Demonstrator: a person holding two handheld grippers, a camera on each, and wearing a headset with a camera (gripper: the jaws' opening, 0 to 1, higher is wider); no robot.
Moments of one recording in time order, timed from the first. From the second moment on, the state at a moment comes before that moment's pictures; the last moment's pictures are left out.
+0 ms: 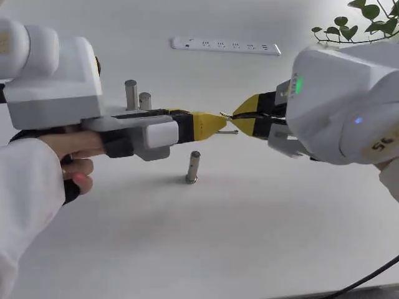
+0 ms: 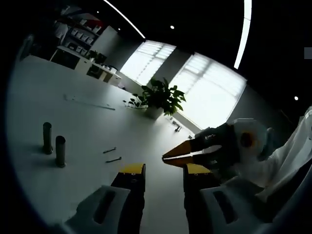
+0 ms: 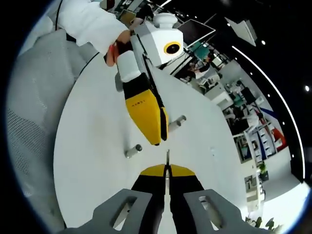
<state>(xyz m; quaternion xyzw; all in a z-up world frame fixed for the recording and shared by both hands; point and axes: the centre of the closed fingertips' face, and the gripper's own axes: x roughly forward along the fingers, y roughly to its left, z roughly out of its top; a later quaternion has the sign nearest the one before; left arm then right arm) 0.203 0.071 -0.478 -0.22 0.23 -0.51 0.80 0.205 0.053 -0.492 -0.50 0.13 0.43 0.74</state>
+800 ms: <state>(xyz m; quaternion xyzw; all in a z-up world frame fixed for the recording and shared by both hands) 0.198 0.055 -0.479 -0.26 0.27 -0.53 0.76 0.194 0.059 -0.485 -0.49 0.12 0.44 0.74</state>
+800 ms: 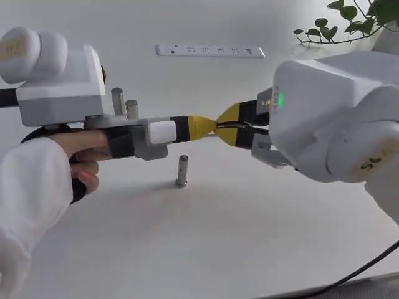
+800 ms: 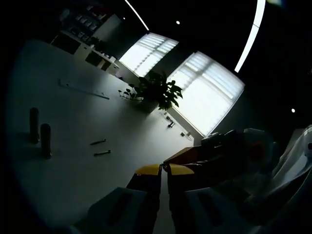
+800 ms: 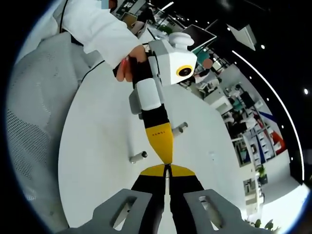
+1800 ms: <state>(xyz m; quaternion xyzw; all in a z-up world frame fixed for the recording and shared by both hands) 0.193 0.059 -0.481 -0.26 0.29 -0.52 0.76 0.191 0.062 -0.489 -0.51 0.10 0.45 0.72</state>
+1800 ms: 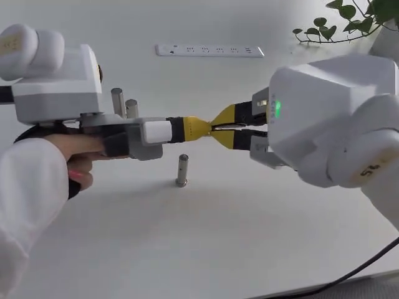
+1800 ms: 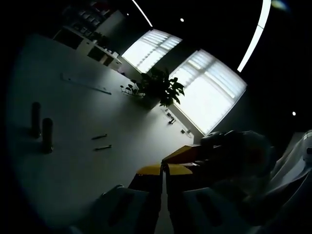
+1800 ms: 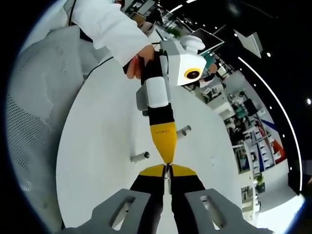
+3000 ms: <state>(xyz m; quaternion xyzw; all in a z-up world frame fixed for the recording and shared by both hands) 0.165 0.069 -0.467 -0.06 0.17 -0.62 0.76 0.171 0.066 -0.488 -0.13 0.23 0.56 0.79</state>
